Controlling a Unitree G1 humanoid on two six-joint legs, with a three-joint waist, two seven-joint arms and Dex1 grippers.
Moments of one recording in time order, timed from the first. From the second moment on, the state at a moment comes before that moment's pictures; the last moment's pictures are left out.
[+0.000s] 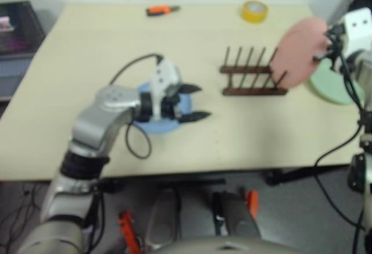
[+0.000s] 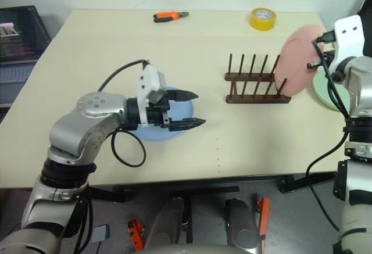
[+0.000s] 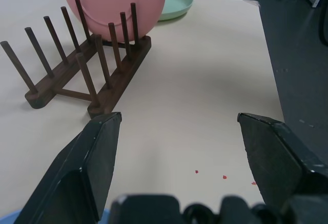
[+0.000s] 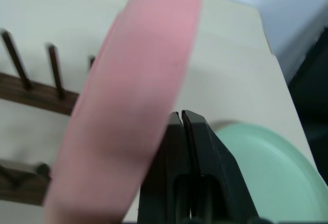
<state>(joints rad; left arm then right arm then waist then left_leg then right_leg) -0.63 0.58 -0.17 -0.26 -0.43 0.69 -0.95 -0.90 -0.77 -0.12 0.31 0.09 0.82 0.49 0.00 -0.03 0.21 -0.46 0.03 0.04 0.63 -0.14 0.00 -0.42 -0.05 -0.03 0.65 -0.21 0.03</state>
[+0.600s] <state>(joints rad) -0.63 0.59 -0.17 -0.26 -0.42 0.69 -0.95 -0.82 -0.99 -0.09 0.29 0.08 0.83 0.63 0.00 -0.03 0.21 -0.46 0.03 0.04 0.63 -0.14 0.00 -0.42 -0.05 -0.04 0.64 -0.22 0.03</state>
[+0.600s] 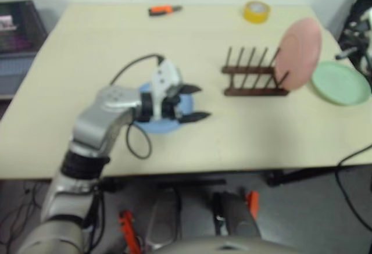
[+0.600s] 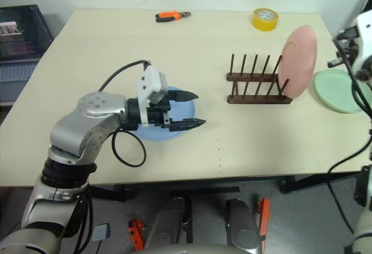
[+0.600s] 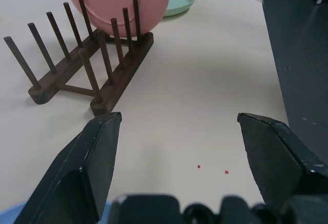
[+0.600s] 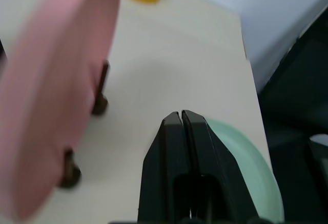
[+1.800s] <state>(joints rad) -0.61 0.53 -0.21 -0.27 -0.43 0.70 -0.93 -0.94 -0.96 0.34 0.96 -0.33 0.24 0.89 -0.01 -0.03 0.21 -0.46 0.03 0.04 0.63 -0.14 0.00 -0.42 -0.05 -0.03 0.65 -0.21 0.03</state>
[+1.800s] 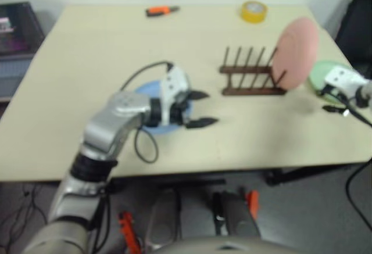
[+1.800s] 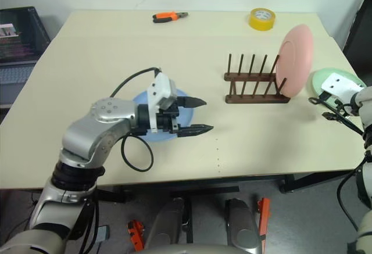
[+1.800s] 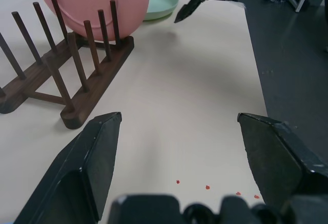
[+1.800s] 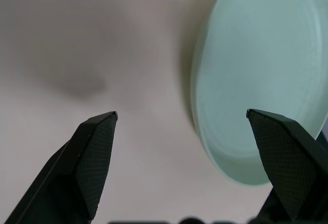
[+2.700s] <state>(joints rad) -0.55 0.48 -0.21 -0.31 -0.44 0.73 -0.86 -1.04 -0.91 0.35 1.19 -0.42 0.09 0.78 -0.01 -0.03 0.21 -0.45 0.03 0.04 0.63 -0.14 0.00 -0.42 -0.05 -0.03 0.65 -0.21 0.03</state>
